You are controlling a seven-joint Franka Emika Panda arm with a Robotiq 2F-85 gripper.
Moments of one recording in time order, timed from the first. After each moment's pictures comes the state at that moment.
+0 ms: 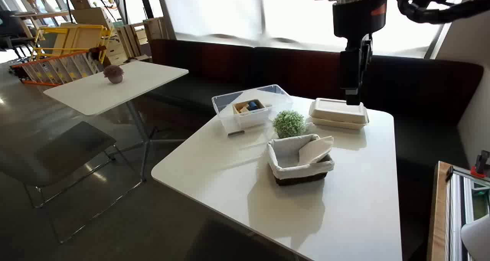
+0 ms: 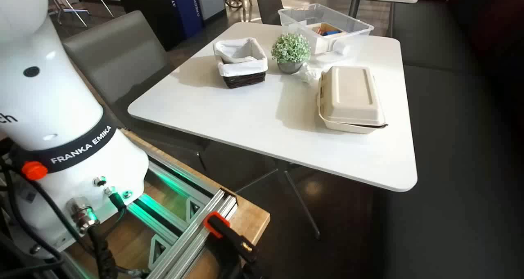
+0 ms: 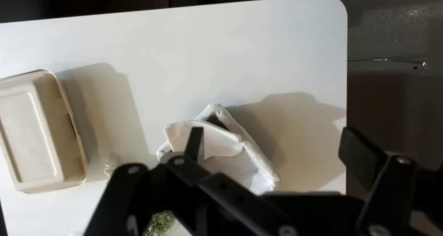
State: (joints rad) arm 0.06 -0.51 0.16 -2.41 -0.01 1.72 0.08
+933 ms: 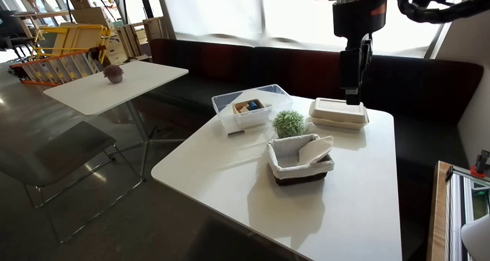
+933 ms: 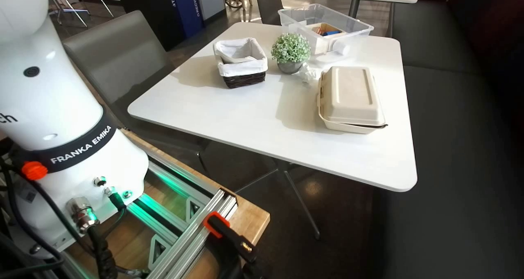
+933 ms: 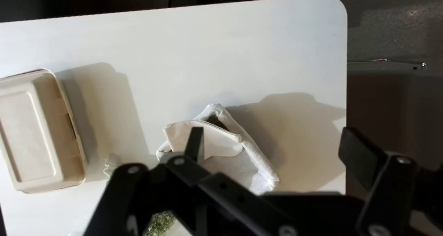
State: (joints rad) arm 0.06 -0.50 0.15 -2.41 -0.01 1.72 0.08
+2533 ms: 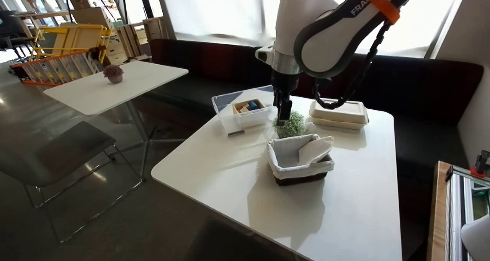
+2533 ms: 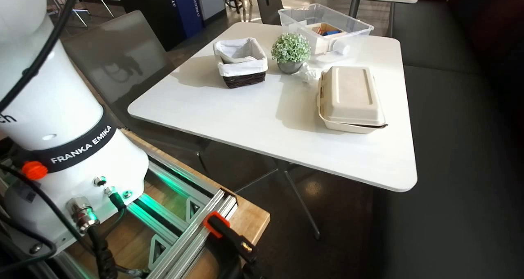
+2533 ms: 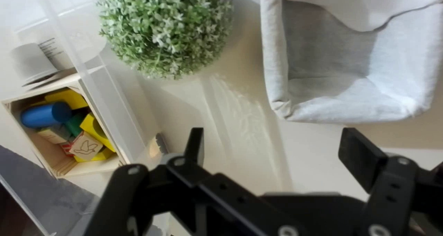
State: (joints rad) arm 0.04 0.06 0.00 -2.36 -0.15 2.61 -0.57
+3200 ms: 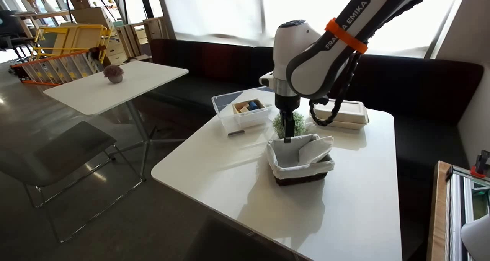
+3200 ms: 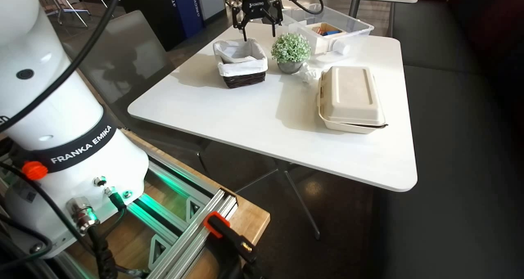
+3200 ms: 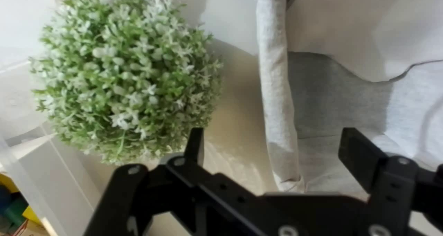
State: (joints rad) arm -0.03 0.24 0.02 -2.31 -0.13 2.60 -0.60
